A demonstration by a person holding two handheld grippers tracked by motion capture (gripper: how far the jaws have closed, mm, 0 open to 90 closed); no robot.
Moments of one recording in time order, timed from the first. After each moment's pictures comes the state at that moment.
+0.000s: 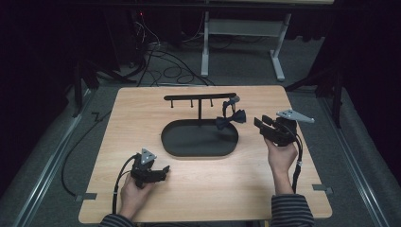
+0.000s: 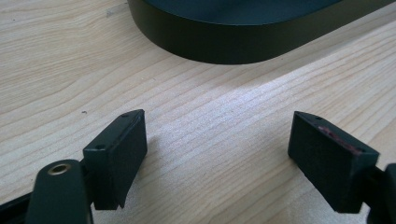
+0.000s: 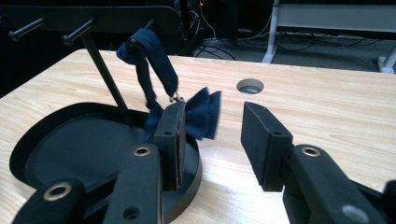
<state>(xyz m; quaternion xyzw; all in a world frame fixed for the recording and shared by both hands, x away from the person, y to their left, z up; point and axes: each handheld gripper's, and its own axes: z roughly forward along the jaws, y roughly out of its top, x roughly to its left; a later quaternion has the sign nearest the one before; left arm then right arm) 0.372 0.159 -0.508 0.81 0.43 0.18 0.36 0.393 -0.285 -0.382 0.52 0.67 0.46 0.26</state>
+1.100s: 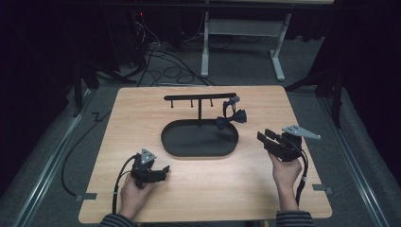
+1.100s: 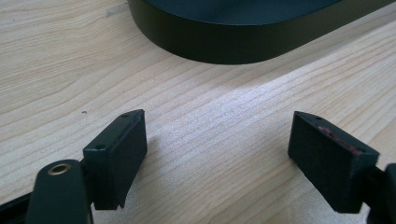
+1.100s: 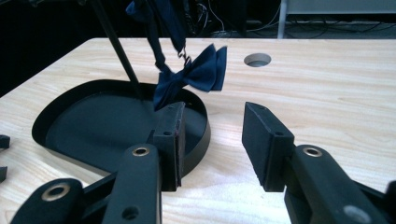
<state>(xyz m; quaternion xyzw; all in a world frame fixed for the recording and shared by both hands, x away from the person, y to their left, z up) 0.372 0.159 -0.508 0.81 0.43 0.18 0.36 0.359 -0.297 -0.409 0.53 0.67 0.47 0.24</state>
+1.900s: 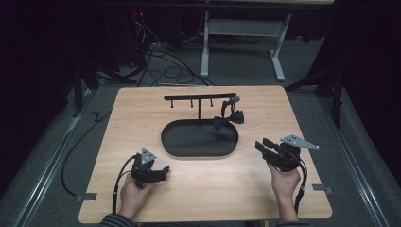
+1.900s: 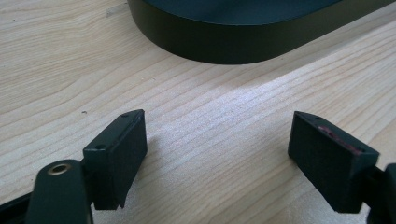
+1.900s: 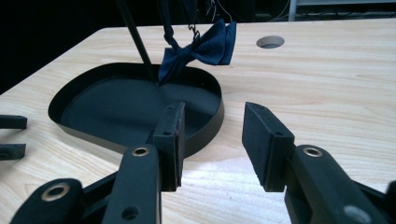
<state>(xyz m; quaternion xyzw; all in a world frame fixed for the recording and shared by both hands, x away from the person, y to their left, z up) 0.372 0.159 -0.508 0.81 0.43 0.18 0.36 0.339 -0.292 -0.427 0.52 0.67 0.48 0.22</state>
